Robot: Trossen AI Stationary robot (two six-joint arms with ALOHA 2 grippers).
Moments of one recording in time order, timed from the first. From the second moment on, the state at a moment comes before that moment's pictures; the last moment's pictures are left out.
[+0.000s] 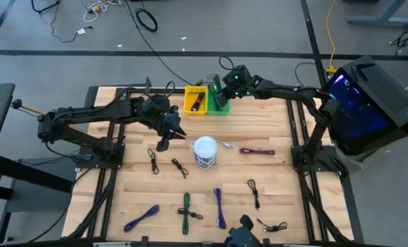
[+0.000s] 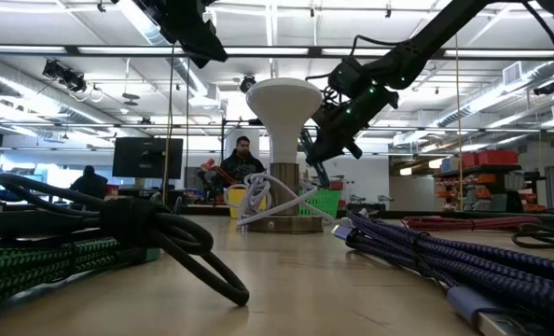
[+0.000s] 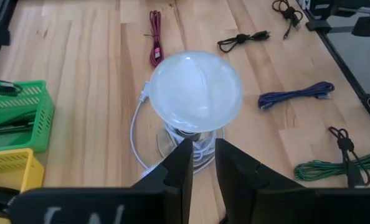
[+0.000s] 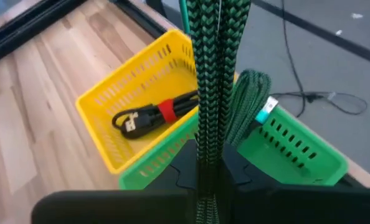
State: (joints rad) left arm 0.20 1.24 1.09 -0.55 0.28 0.21; right arm -0.66 1.80 1.21 -0.11 -0.18 0.16
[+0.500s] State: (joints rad) left arm 0.20 1.24 1.09 -0.55 0.28 0.21; right arm -0.67 1.82 1.21 -0.11 -0.19 0.18
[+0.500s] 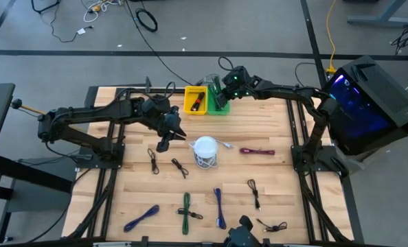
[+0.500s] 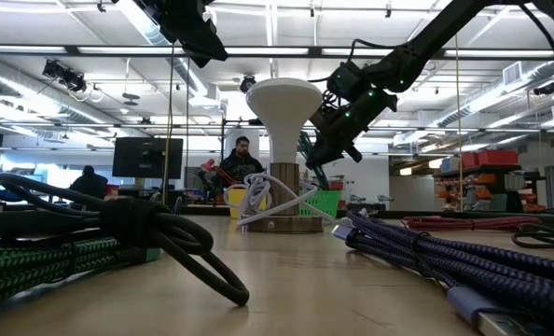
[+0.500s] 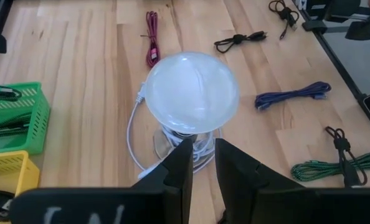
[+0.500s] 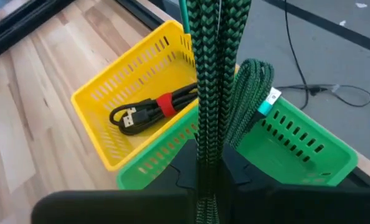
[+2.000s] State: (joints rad) left arm 0.20 1.24 1.09 -0.72 0.25 0.19; right arm -0.40 1.68 1.21 -0.73 -0.38 0.03
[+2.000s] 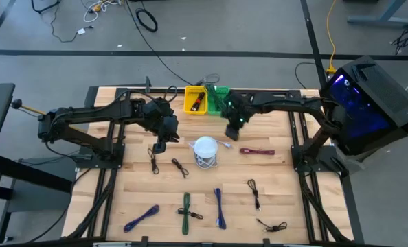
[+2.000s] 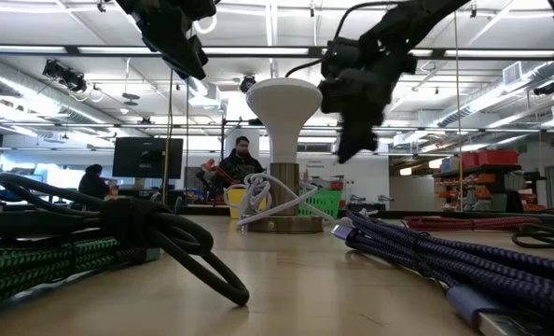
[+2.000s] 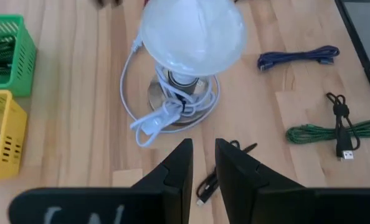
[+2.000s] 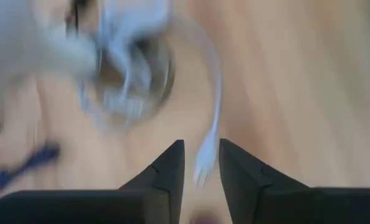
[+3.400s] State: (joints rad) left arm 0.20 1.24 1.09 -0.72 0.25 0.17; right arm -0.14 1.65 0.80 -0.81 0.02 0.22
